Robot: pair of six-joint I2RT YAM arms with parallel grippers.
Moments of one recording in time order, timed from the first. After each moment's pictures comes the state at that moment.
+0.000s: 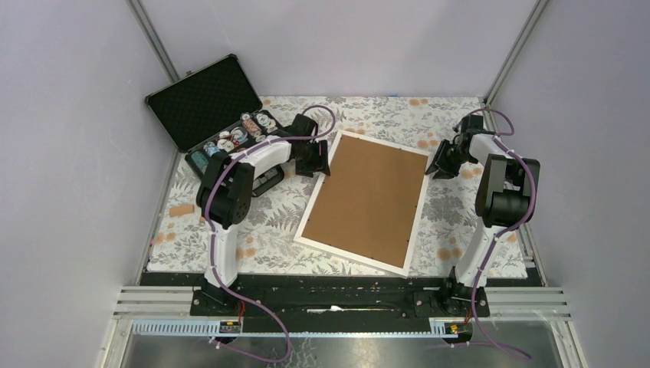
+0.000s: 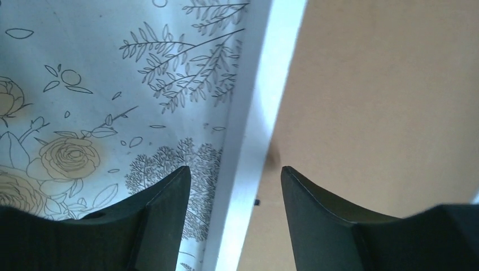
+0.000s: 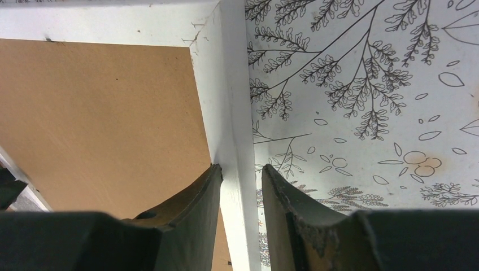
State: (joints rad) left arm -0.45 2.07 1.54 -0.50 0.22 -0.48; right arm -0.16 1.98 1.37 -0.63 -0.32 0.32
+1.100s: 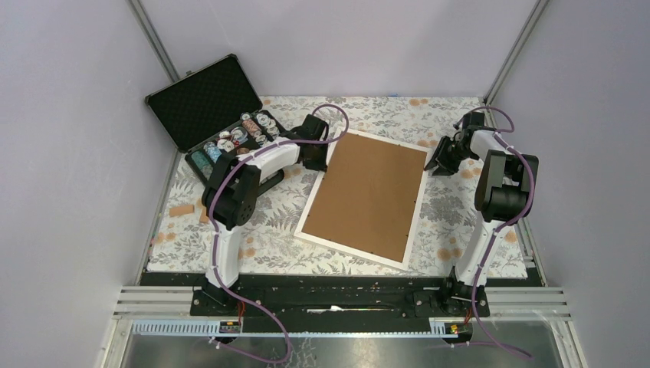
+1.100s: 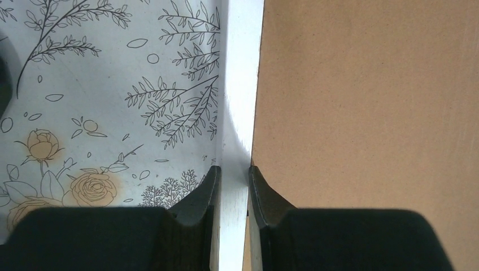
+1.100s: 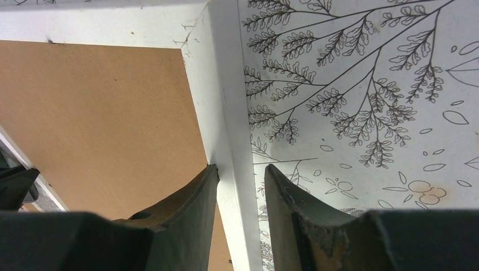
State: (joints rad) left arm -0.51 2.11 1.57 -0.44 0.06 -0.34; right arm -0.18 2.05 1.45 -0.66 -0.36 0.33
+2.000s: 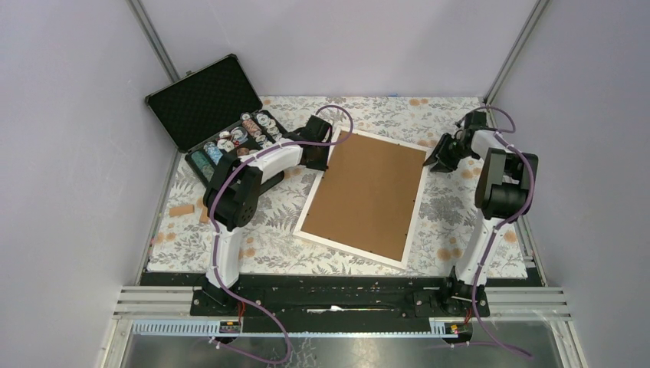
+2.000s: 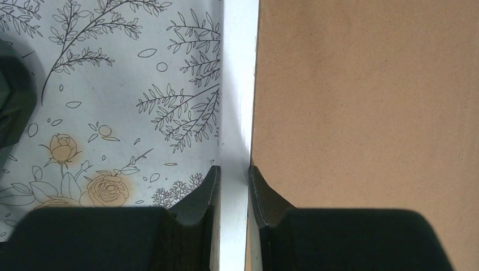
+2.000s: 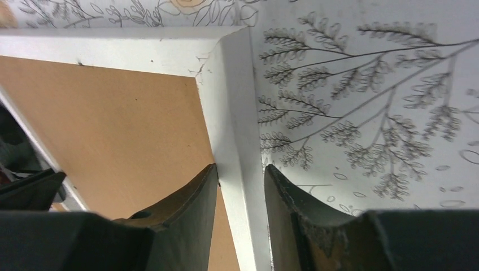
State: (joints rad) left arm -0.54 2.10 1.57 -0.44 -0.03 -0.29; right arm -0.18 2.09 1.47 -0.59 -0.42 0.37
